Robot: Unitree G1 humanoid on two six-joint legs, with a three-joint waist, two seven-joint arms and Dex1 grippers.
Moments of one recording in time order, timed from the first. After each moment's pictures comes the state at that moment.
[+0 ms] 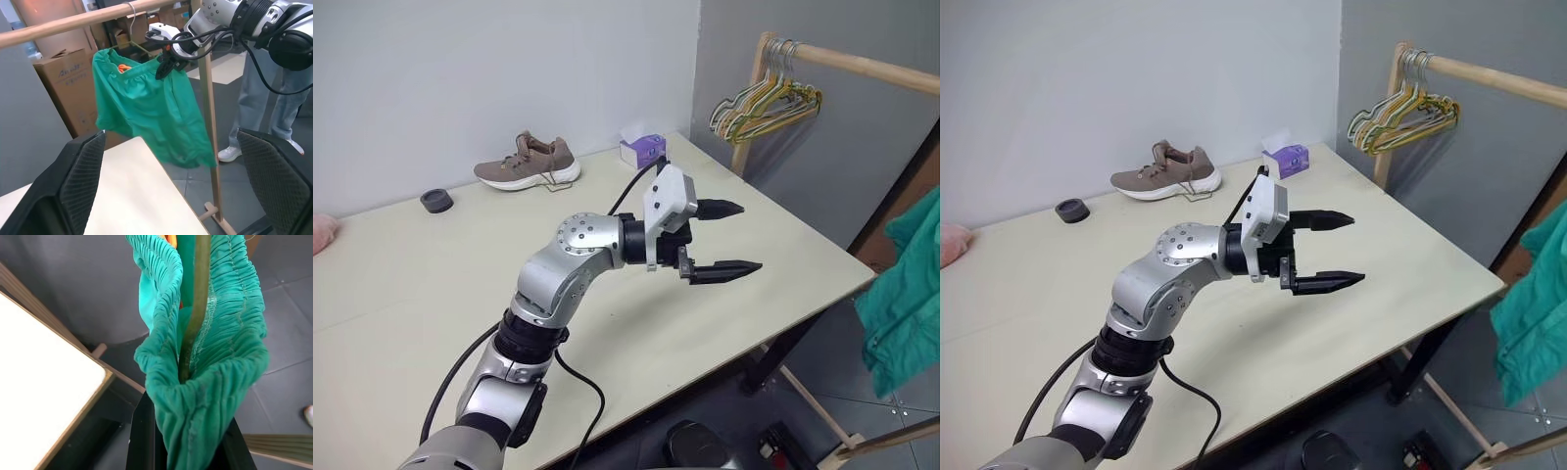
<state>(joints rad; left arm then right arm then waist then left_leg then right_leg) -0.71 0.28 -0.25 -0.24 -0.47 0.56 -0.93 -0.63 -1.11 -0.54 0.54 0.28 1.20 0.39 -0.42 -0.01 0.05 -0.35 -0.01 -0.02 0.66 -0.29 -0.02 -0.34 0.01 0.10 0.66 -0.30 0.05</state>
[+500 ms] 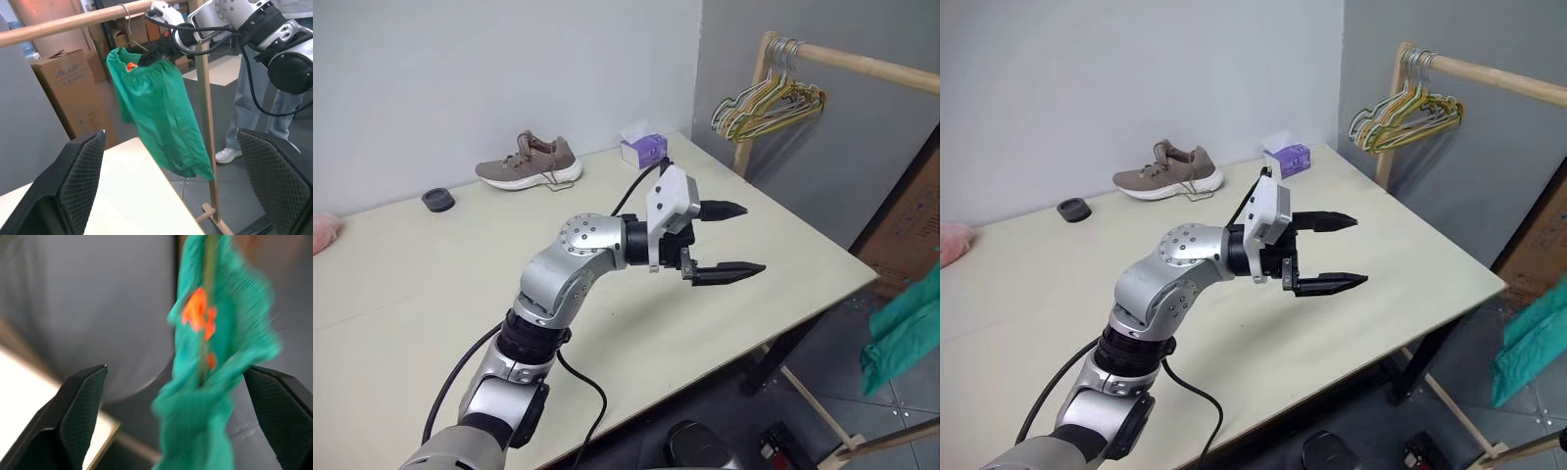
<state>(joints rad) -0.71 0.27 -0.26 -0.24 -0.47 0.56 -0.93 -0.52 -0.94 -0.77 0.08 0.24 1.17 0.17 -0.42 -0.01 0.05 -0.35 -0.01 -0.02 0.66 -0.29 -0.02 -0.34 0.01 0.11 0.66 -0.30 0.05</state>
